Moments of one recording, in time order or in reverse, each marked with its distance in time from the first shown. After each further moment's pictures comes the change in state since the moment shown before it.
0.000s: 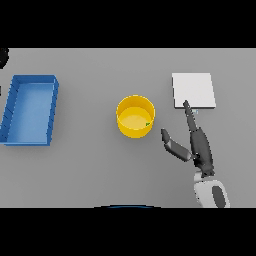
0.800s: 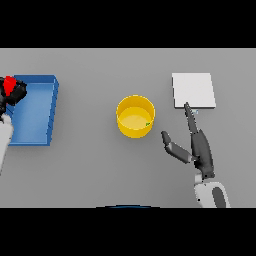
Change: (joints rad) left arm 0.375 -0.060 -0.034 -0.419 0.039 0.096 0.129; right arm 0.017 0.001 -0.002 0.003 -0.004 -0.003 -0.024
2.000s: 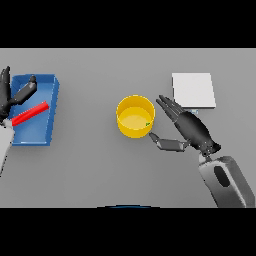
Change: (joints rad) left arm 0.030 0.023 -0.053 -0.012 -0.008 -0.085 -0.100; right arm -0.269 -0.265 0.145 0.057 0.242 0.239 0.110
